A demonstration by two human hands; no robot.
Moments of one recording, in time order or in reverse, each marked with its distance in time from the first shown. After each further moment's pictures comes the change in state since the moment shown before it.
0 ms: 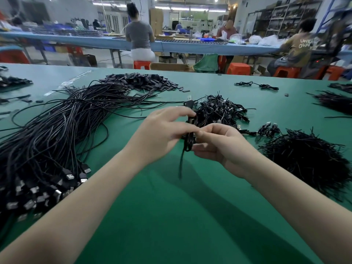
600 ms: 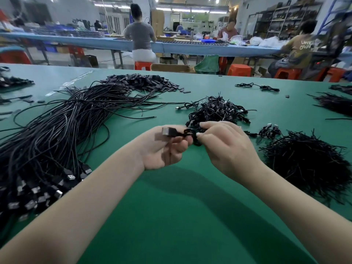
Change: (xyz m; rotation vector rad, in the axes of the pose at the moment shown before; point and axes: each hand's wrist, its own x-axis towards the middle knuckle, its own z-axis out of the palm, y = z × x) left_hand 0.014 0.024 -0.015 -1.698 -0.307 -1.353; right_hand 0.002 0.011 -0.018 -1.389 0.229 -1.457
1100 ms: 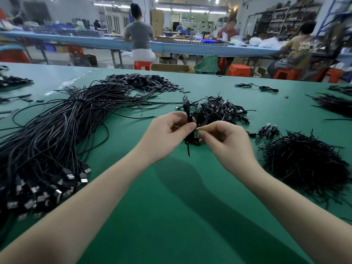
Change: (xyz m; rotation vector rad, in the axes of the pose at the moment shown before) left_hand 0.017 -0.012 -0.006 0.931 0.344 0.849; right_hand 0.010 -0.012 -0.001 0.663 -0.107 0.922
